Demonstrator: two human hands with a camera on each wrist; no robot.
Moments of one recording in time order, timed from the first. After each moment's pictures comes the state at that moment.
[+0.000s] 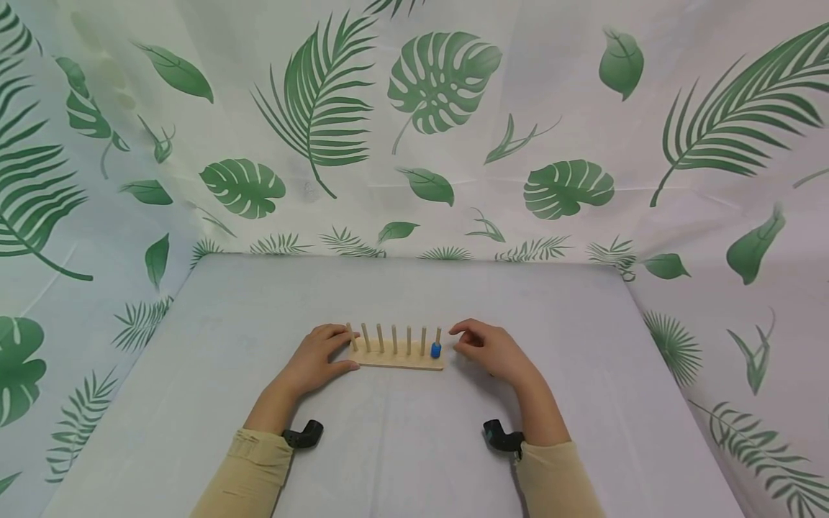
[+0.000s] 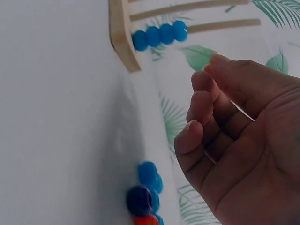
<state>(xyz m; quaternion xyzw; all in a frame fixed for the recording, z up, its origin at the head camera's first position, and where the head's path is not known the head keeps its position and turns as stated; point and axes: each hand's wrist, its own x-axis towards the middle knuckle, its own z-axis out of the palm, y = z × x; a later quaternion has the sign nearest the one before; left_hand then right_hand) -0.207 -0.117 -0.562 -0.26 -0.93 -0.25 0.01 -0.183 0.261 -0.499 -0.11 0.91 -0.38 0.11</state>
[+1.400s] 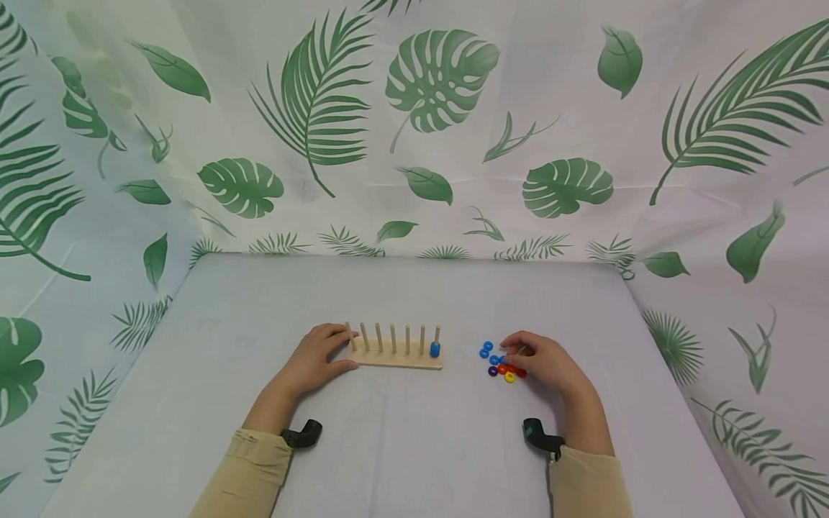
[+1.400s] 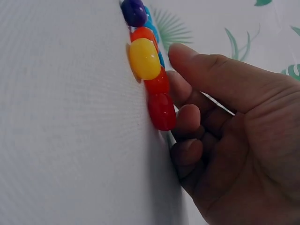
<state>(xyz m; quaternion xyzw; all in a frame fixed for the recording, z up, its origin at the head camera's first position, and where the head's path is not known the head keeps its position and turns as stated) -0.208 -0.118 -0.563 -0.26 -0.94 -0.24 0.01 -0.172 0.349 -0.525 -0.02 0.92 -0.37 0.14</state>
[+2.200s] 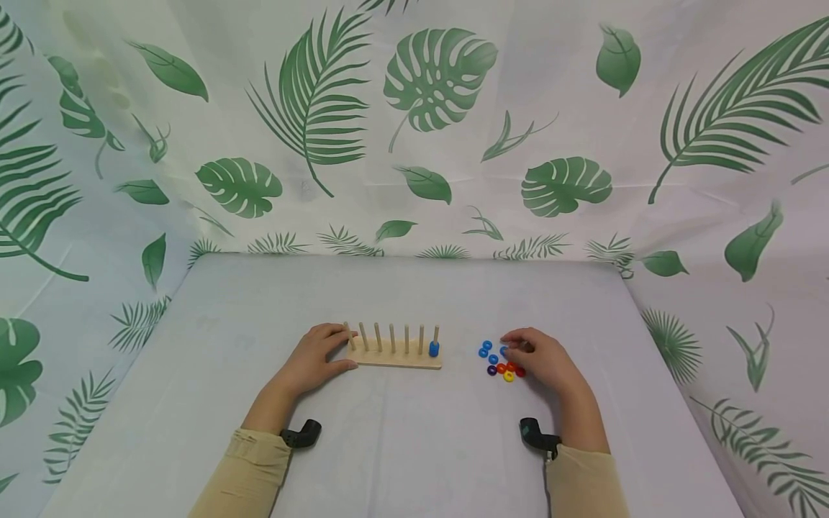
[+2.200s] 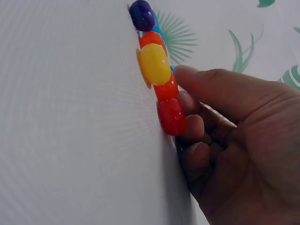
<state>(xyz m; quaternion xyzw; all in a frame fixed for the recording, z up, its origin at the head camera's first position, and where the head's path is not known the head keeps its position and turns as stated) -0.208 -0.117 -0.561 -0.25 -0.94 -0.24 0.00 -0.172 0.347 -0.527 0.02 0.93 -0.34 0.12</state>
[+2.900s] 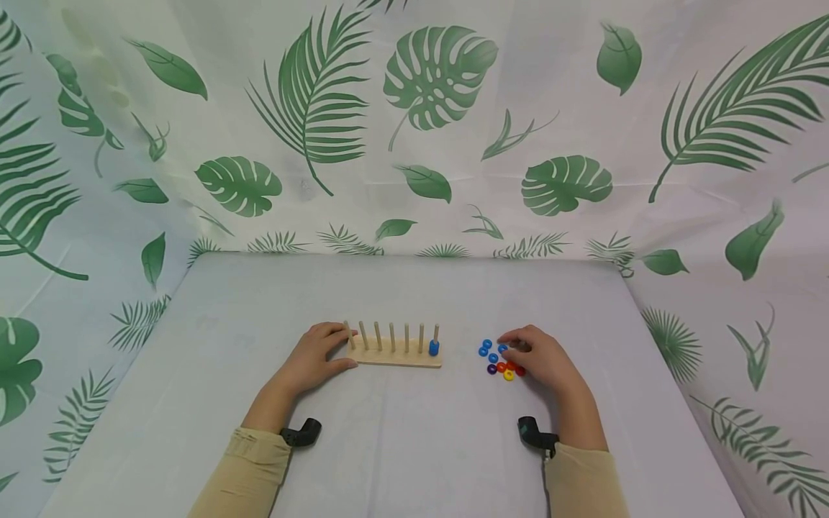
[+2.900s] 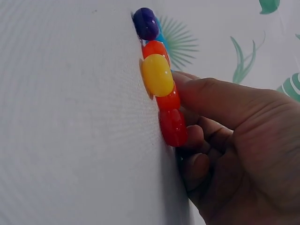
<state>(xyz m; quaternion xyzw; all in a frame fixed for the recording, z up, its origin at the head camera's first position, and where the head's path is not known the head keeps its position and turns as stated) -0.209 -0.117 -0.563 -0.26 -0.94 -0.23 0.00 -0.175 0.345 -0.530 -0.03 0.95 -0.29 0.09</state>
